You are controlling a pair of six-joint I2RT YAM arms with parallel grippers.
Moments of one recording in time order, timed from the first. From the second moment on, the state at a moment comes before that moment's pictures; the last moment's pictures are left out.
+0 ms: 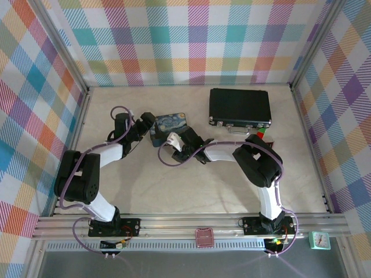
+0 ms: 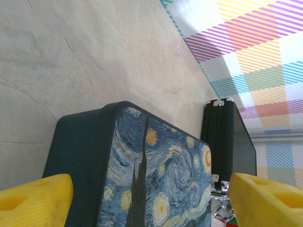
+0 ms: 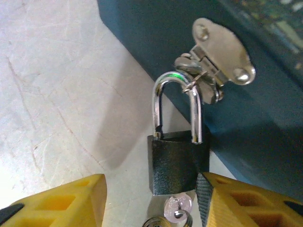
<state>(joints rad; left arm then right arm) -0.15 1.62 0.77 0.36 0.28 -0.99 0.83 2.01 1.19 -0.02 -0.04 -0.26</state>
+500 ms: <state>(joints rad) -0.14 1.73 0.78 0.39 0.33 -0.96 0.82 2.02 1.21 -0.03 -0.09 -0.29</state>
